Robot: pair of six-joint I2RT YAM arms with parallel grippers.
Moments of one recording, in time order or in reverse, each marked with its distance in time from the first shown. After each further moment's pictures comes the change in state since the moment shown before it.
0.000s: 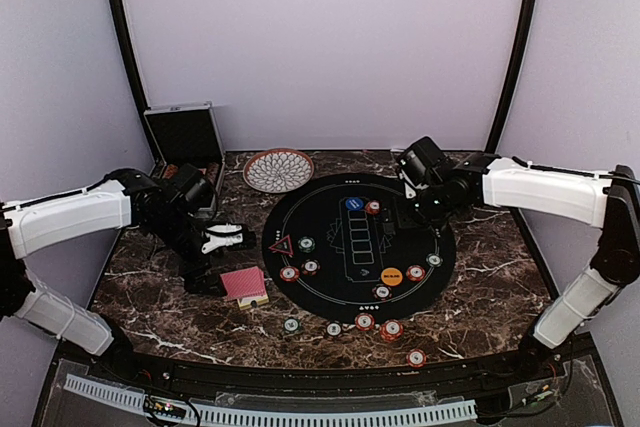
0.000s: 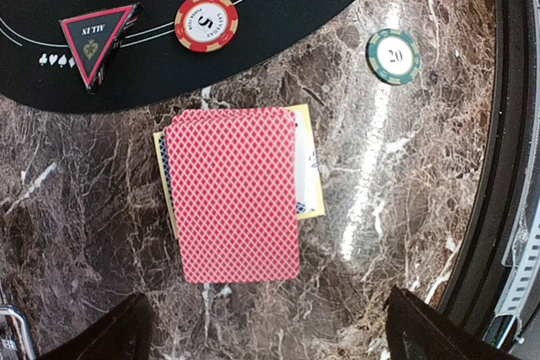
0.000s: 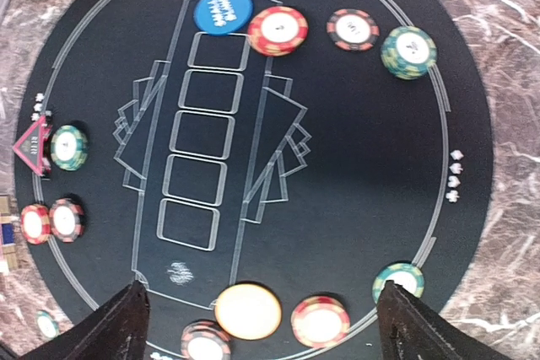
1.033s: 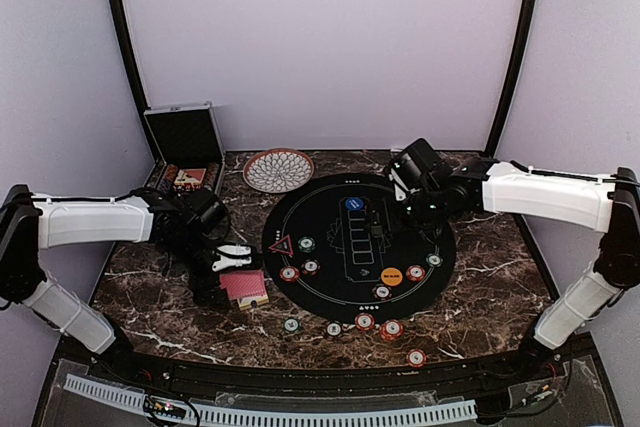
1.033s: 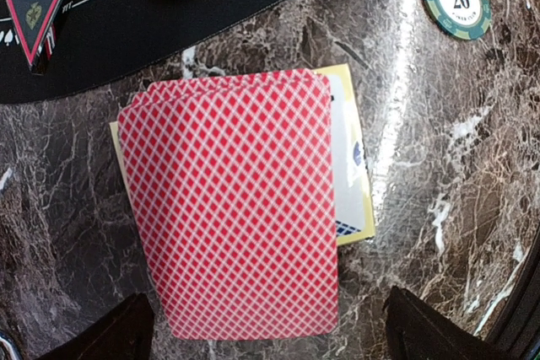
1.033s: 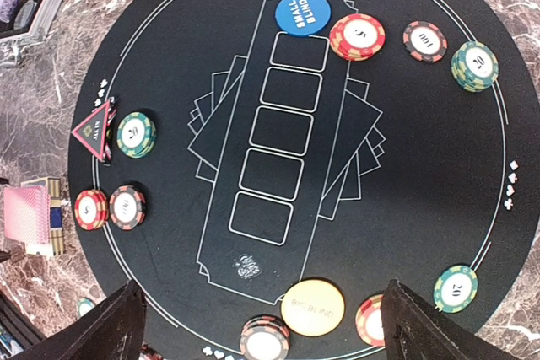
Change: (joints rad) left arm -0.024 0.109 -0.129 0.204 -0.086 0.046; right arm 0.071 -0.019 -0.014 0.074 -0.060 0.034
